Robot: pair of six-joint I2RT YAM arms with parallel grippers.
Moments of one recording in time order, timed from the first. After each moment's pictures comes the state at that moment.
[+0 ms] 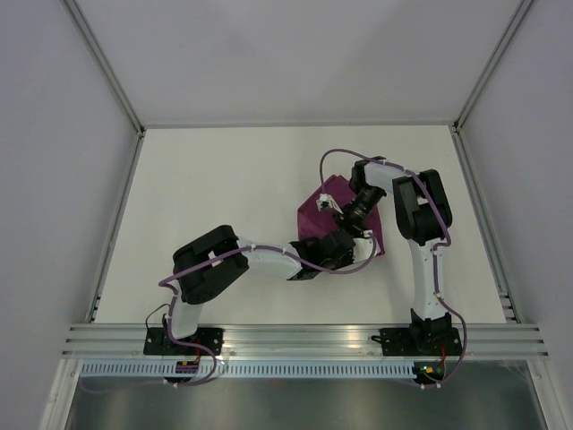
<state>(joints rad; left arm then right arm) -1.14 1.98 1.13 0.17 -0.19 0.31 0.28 2.29 1.59 -1.43 -0.78 -1.28</state>
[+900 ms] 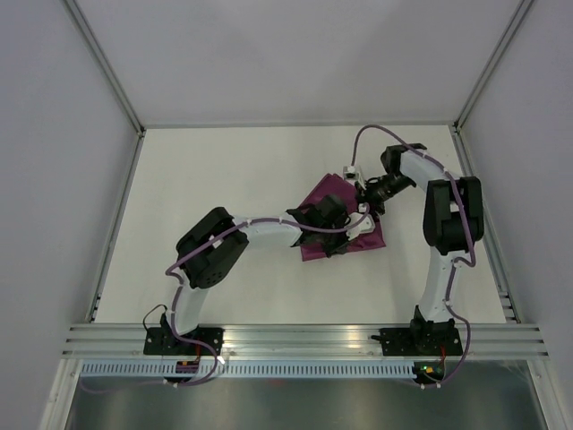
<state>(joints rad) -0.97 2.05 1.33 -0.10 0.27 0.29 0.13 2.11 1.57 -1.28 -0.84 -1.19</state>
